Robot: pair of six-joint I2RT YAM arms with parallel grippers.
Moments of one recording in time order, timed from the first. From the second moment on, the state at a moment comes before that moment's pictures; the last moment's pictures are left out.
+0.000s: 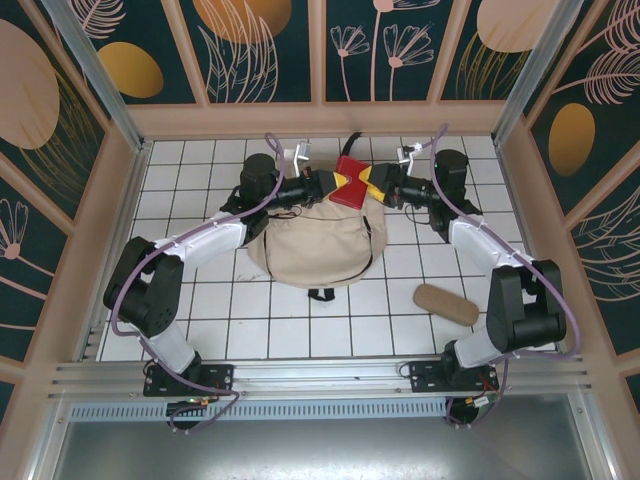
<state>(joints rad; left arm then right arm) -0.54 1.70 1.12 0.52 0.75 -1.15 0.19 1.49 0.95 0.34 -1.03 1.06</state>
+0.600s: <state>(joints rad) -0.53 1.70 1.18 0.24 0.56 -0.99 0.19 1.46 0.93 0.30 -0.95 1.02</state>
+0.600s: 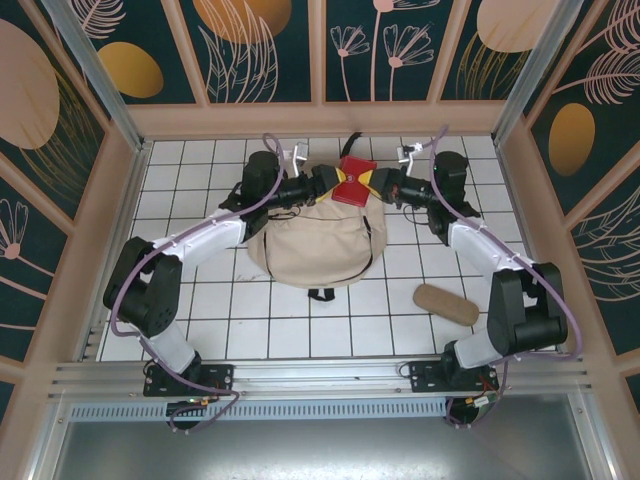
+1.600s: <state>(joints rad) -0.61 2.20 1.86 -0.72 -0.25 -0.71 0.14 1.34 0.74 0.00 -0.65 0.83</state>
